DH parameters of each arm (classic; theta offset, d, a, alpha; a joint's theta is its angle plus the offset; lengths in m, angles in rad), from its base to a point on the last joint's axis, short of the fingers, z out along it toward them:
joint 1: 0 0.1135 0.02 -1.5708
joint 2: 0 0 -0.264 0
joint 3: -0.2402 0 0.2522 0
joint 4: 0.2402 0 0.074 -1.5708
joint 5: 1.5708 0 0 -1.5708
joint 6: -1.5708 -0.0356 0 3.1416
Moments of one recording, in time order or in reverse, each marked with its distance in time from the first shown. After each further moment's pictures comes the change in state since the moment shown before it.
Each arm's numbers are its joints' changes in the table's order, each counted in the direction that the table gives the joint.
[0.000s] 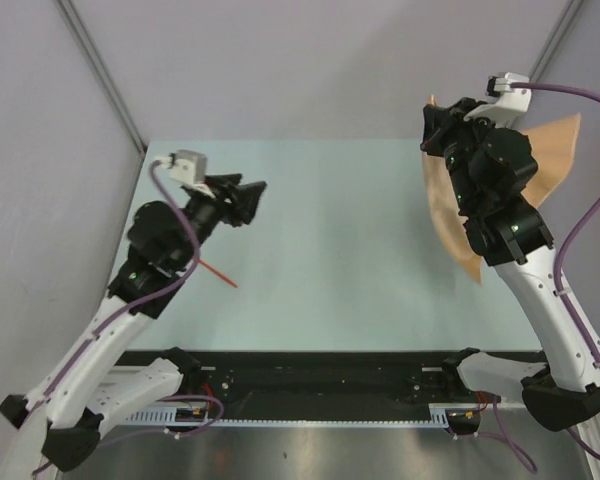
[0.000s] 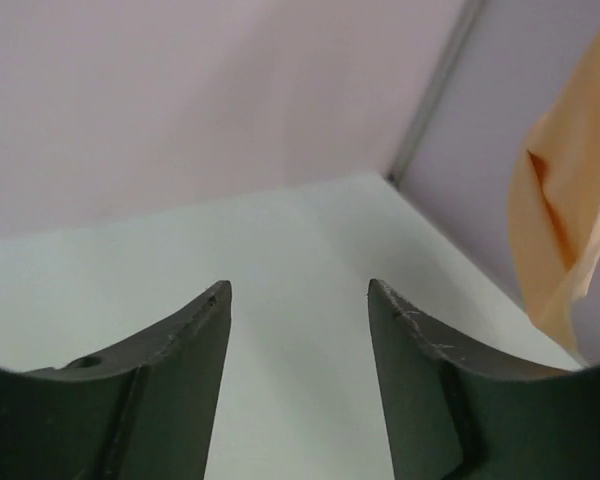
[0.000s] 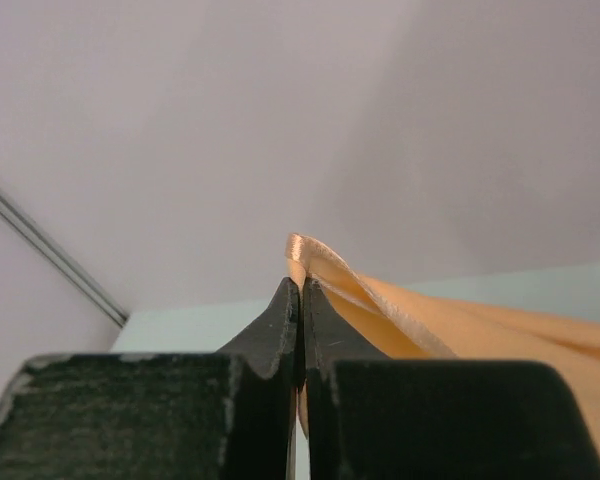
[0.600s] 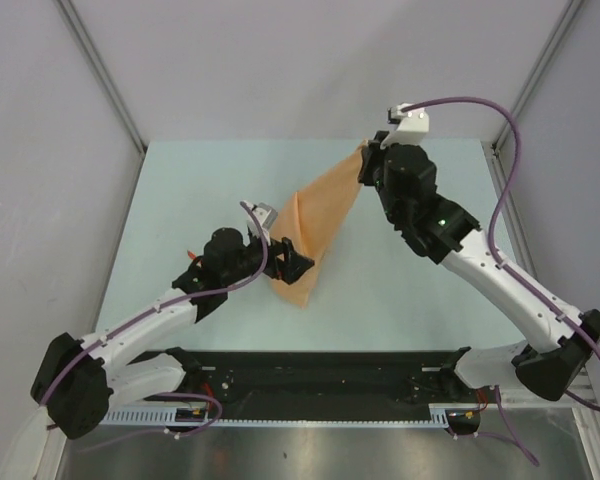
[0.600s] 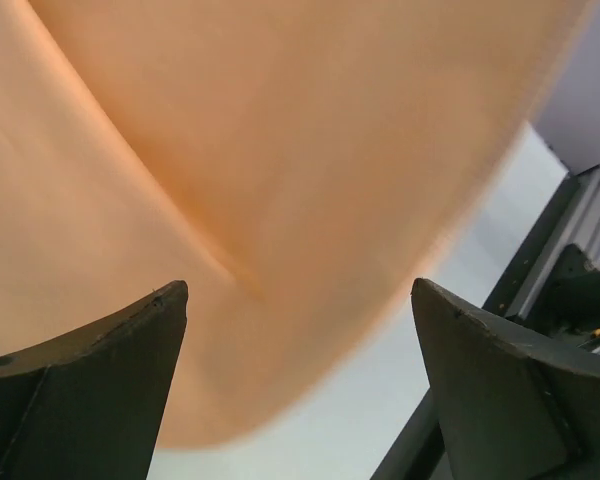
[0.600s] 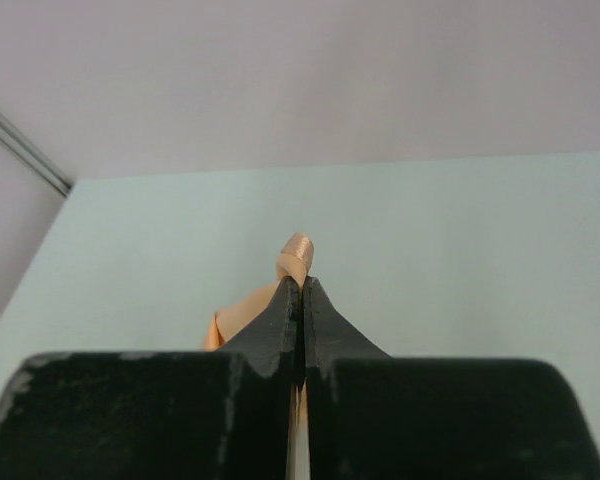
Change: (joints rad) left arm -0.076 0.233 0.458 -0.261 0.367 0.149; right arm 0.266 0.162 0.068 0.067 0.230 0.008
